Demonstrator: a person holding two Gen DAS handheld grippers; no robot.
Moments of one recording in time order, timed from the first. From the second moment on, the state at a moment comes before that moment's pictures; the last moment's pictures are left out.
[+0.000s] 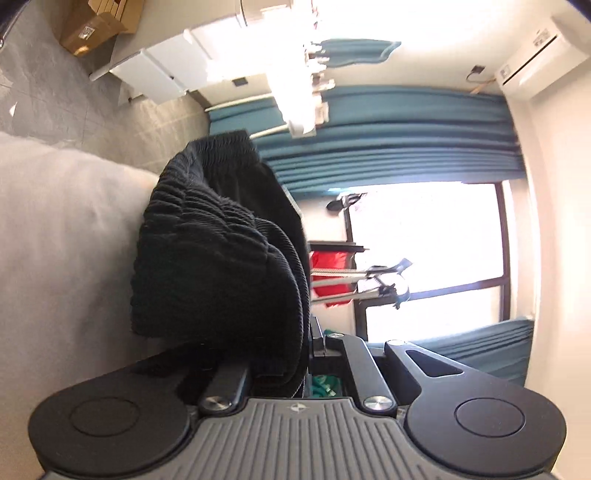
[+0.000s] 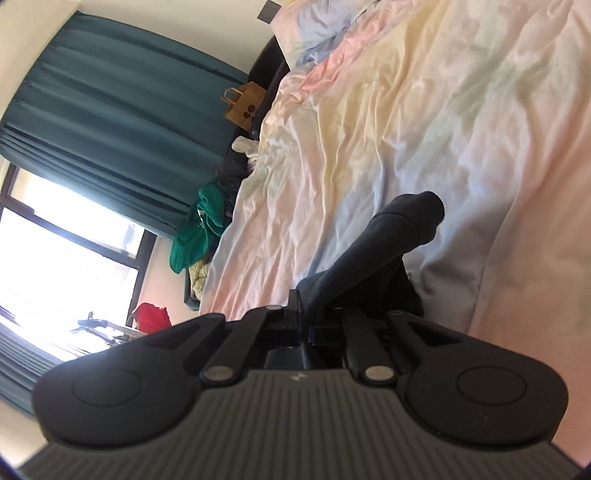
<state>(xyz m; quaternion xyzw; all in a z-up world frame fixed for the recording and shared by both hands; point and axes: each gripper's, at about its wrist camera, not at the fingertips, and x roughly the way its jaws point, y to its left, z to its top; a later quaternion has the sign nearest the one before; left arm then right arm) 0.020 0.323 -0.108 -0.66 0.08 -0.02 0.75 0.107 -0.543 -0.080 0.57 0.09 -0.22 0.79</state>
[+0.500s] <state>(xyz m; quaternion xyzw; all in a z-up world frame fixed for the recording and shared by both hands) -0.070 0.362 -0.091 -0.68 0.08 0.07 0.73 0.097 -0.581 -0.151 0.69 0.19 -0.22 0.66</state>
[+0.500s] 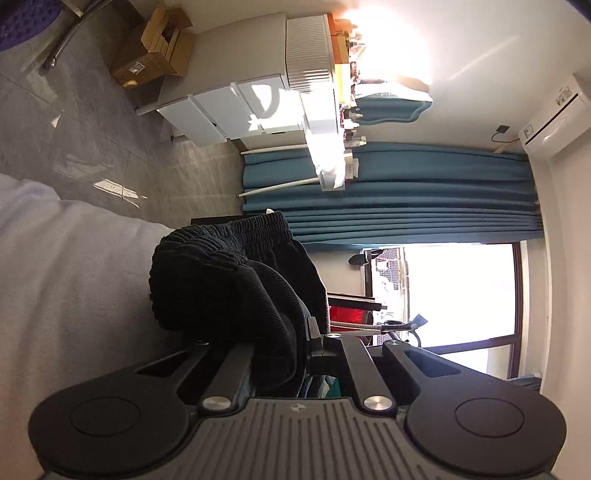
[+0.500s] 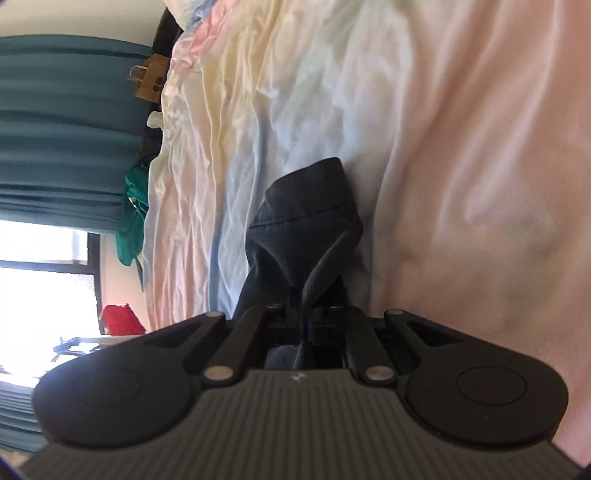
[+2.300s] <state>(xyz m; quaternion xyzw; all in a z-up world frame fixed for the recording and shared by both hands) -0.024 0.349 -0.105 -0.67 0.12 0.11 0.73 0.075 -0.617 -0.166 0.70 0.13 -0.16 0.68</state>
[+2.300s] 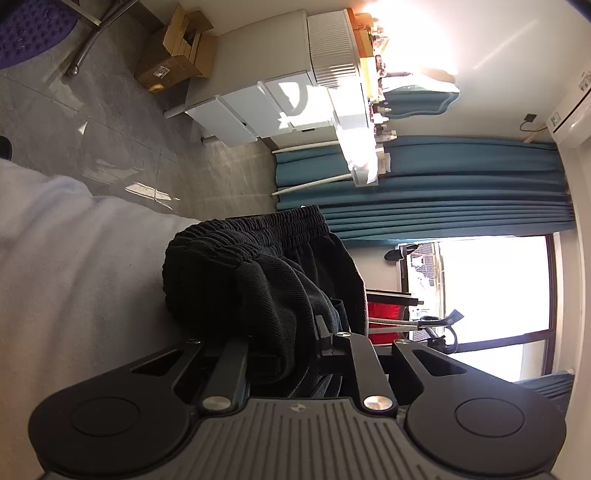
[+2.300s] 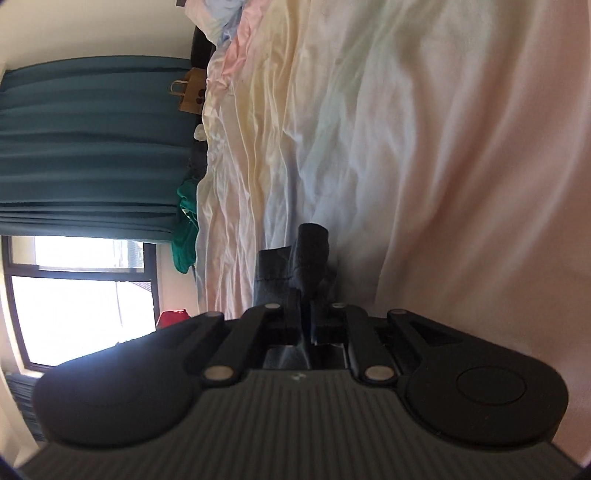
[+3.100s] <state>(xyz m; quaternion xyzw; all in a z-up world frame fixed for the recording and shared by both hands) -0.010 0.337 -0.082 -0.61 0.12 0.08 0.78 0.146 -0.562 0.055 0.43 0.08 -0.06 0.90</state>
